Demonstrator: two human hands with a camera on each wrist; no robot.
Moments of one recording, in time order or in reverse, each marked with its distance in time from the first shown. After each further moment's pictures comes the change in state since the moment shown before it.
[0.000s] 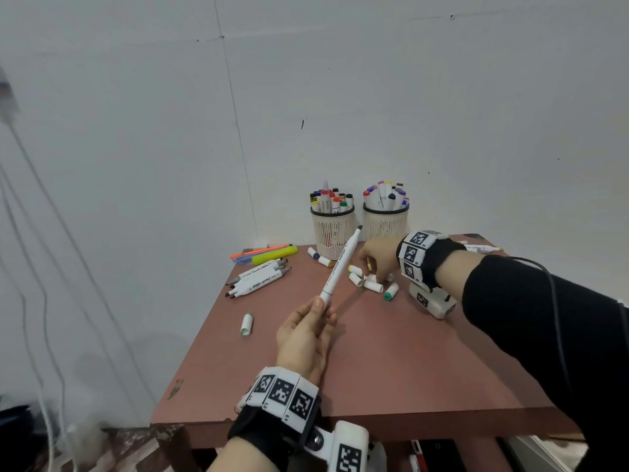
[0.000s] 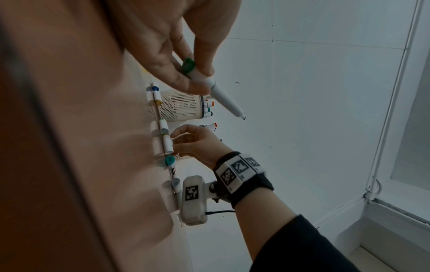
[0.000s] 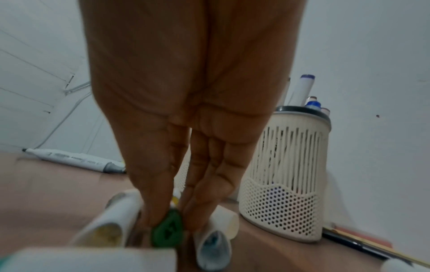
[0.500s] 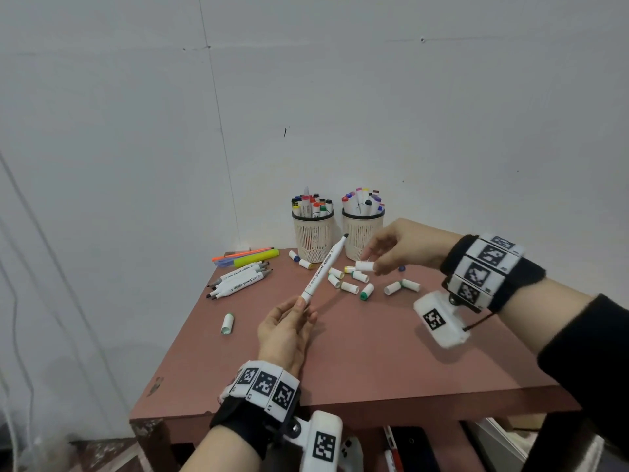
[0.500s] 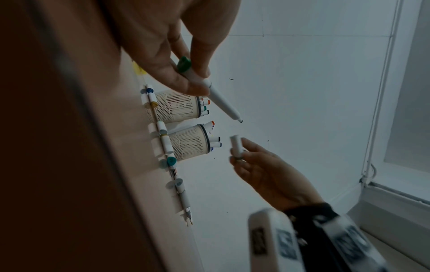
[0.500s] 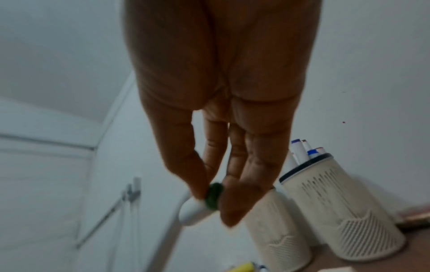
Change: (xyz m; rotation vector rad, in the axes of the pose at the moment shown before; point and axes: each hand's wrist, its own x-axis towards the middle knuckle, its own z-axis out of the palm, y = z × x) left_hand -0.003 -0.001 0.001 0.054 -0.017 0.054; right_hand -0.130 -0.012 -0.022 0.880 0.262 0.030
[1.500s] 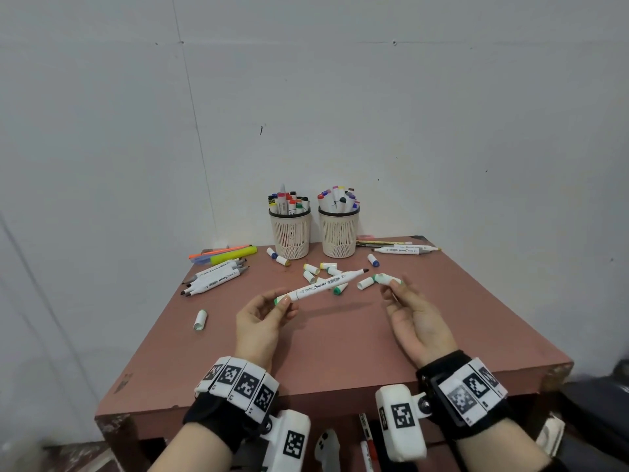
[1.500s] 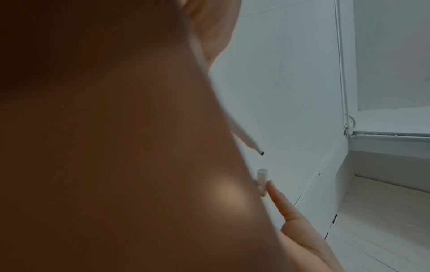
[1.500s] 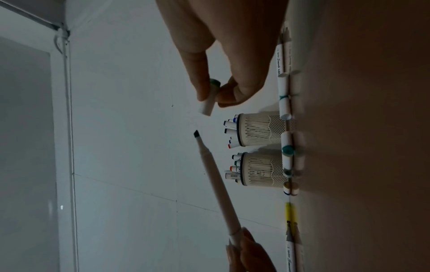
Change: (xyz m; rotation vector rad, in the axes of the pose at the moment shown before) left_hand 0.002 -0.015 -0.005 0.380 -0.165 0.298; right_hand -0.052 0.086 0.076 1.746 0.660 -0.034
